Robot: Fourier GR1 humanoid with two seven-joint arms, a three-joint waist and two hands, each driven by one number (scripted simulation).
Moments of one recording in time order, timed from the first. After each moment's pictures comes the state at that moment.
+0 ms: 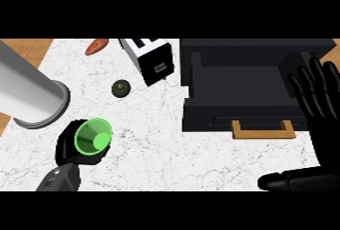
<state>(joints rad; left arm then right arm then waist) -0.36 0.17 0.30 -0.45 0.17 -0.29 -0.98 -0.11 -0.09 -0.06 -2.10 -0.17 0.13 0.20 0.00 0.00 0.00</state>
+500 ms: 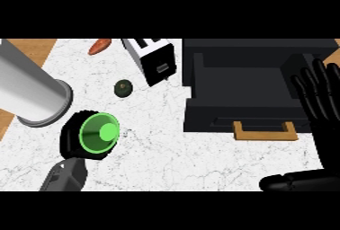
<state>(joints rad) -0.29 0.10 0.23 -0.77 0.21 -0.28 -0.91 -0.10 -0.10 -0.06 -2.12 -0.16 0.12 0.22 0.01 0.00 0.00</state>
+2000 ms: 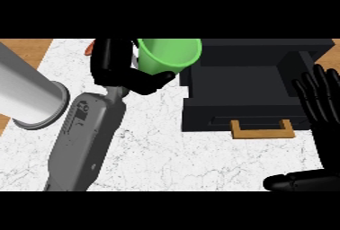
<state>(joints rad) -0.75 0.00 -0.03 -1.32 0.21 0.17 -0.17 -0.06 -0.10 -0.09 -2.08 -0.18 0.16 0.15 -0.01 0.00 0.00</state>
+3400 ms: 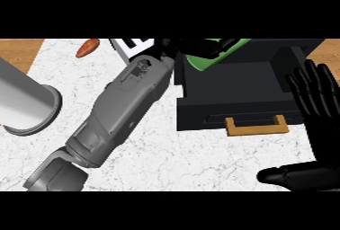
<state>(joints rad) -1.24 0.00 -0.26 -0.57 0.46 0.38 -0.33 -0.10 -0.10 -0.08 -2.03 -0.16 0.17 0.13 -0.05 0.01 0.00</state>
